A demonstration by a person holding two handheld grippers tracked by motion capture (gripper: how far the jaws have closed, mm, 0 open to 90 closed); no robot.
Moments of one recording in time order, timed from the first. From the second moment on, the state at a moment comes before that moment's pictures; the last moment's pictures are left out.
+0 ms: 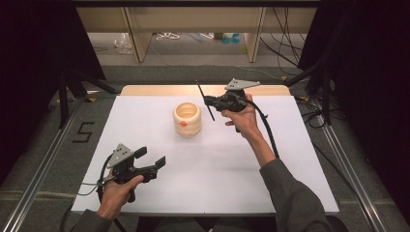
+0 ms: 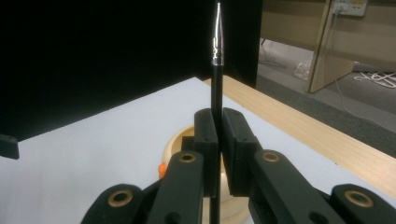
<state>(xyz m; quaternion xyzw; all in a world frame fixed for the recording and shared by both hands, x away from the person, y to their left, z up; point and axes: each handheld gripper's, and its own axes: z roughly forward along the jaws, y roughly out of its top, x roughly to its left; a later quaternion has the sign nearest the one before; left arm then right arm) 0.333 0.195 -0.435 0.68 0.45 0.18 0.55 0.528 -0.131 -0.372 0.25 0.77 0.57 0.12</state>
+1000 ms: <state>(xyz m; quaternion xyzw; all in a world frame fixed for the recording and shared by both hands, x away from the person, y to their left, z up) 0.334 0.196 -0.436 0.68 0.45 0.19 0.55 0.552 -0.123 -0.381 0.29 0.73 0.60 0.11</state>
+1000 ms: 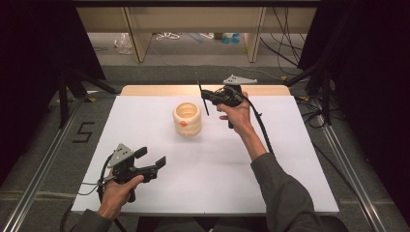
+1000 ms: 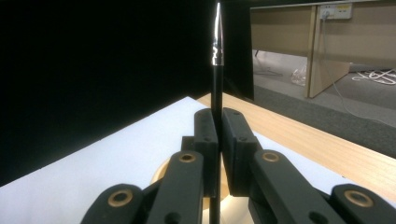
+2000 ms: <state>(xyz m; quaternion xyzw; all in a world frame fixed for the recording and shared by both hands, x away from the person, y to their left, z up) 0.334 0.196 -0.435 0.68 0.45 0.20 0.55 0.564 -0.086 -0.362 0.27 0.73 0.61 0.12</state>
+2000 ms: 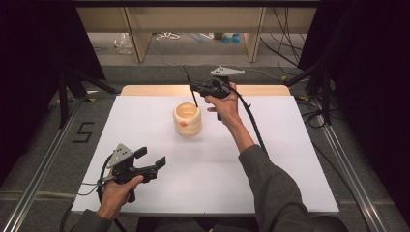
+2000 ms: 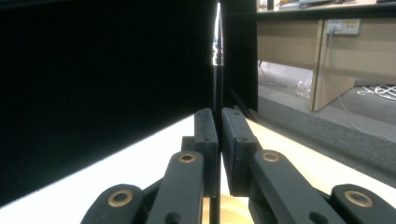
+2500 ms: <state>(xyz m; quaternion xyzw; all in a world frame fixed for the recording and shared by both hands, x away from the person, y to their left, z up) 0.334 0.197 -0.435 0.68 0.45 0.19 0.55 0.567 -0.080 -0.370 0.28 0.73 0.61 0.12</state>
